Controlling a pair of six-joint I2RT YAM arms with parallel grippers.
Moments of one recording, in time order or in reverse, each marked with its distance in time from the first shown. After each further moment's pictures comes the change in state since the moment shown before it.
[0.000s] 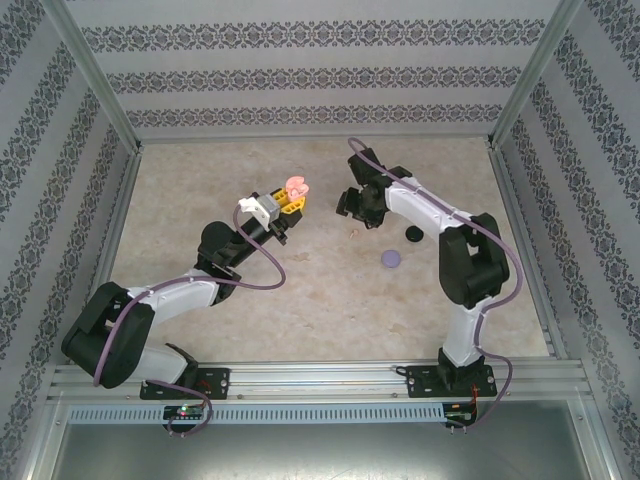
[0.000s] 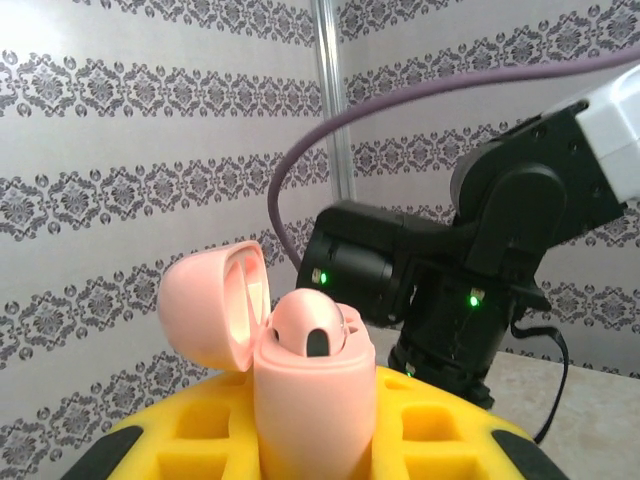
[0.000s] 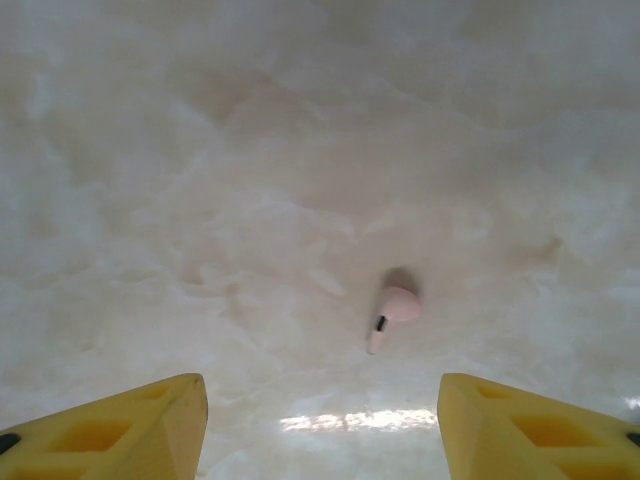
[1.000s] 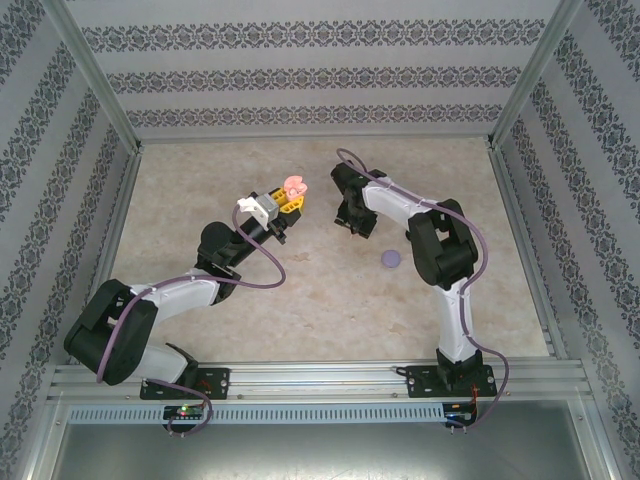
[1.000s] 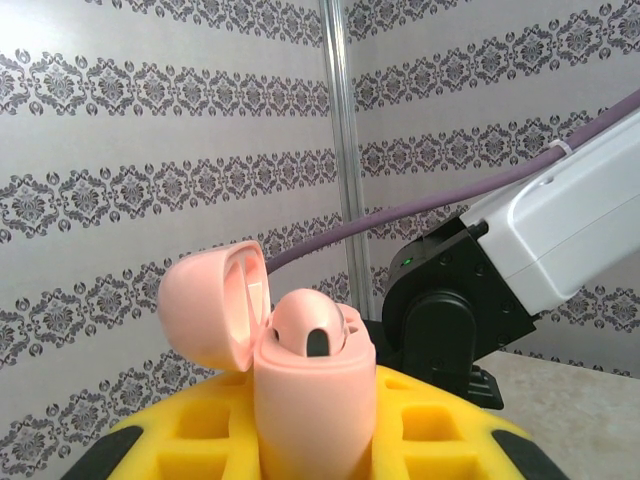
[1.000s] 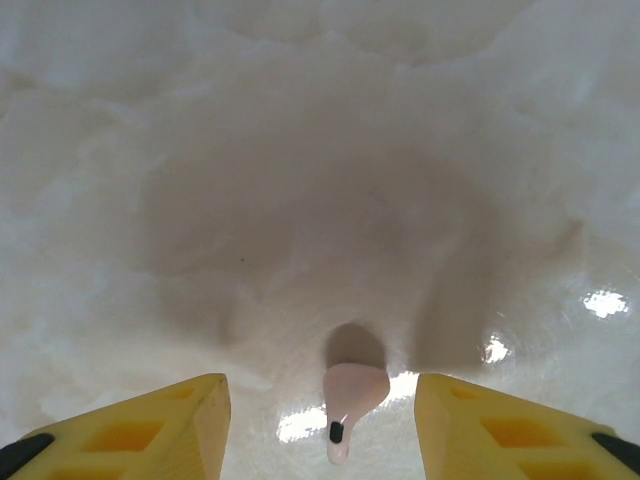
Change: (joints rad) left arm 0.011 0.022 -0.004 0.035 0.000 -0.005; right arm 0.037 0.232 0.131 -0.097 0.113 0.237
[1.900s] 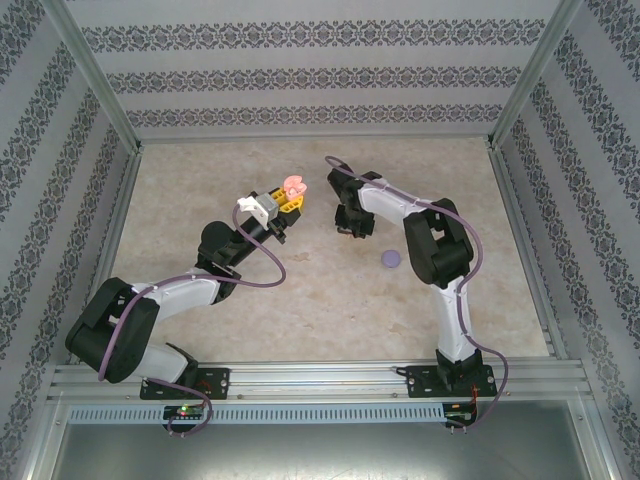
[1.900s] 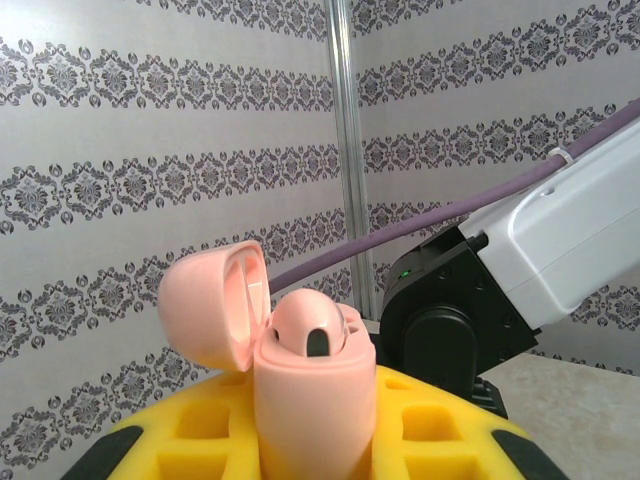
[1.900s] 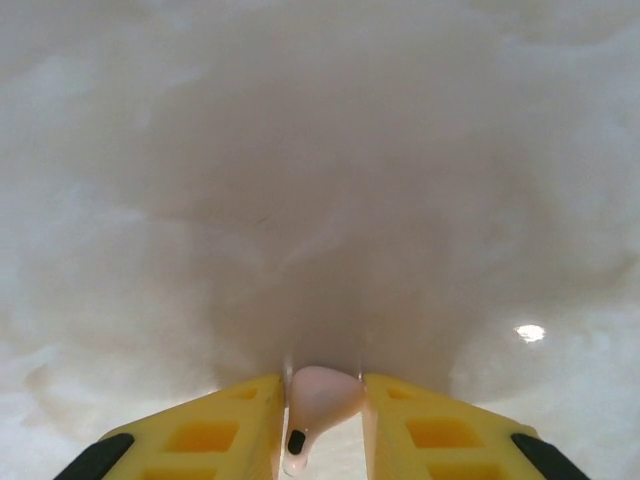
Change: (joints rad) left arm 0.006 0.010 0.000 0.004 0.000 -0.008; right arm 0.027 0.026 0.015 -0.026 -0.005 -0.259
